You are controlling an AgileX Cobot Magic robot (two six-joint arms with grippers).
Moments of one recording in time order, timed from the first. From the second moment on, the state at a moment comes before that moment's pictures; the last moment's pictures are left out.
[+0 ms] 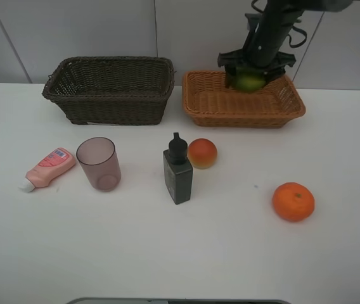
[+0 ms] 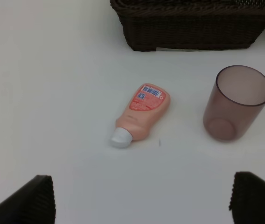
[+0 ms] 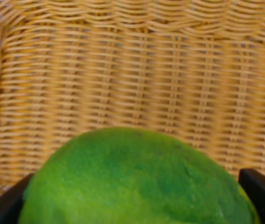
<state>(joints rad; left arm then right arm) -0.04 -0.01 -0.50 -0.01 1.06 -0.01 0.28 2.25 -1.91 -0.12 0.97 0.20</state>
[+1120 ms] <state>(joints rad) -0.04 -0.01 -0.50 -0.01 1.06 -0.01 0.27 2.36 -1.91 -0.19 0.82 0.19</state>
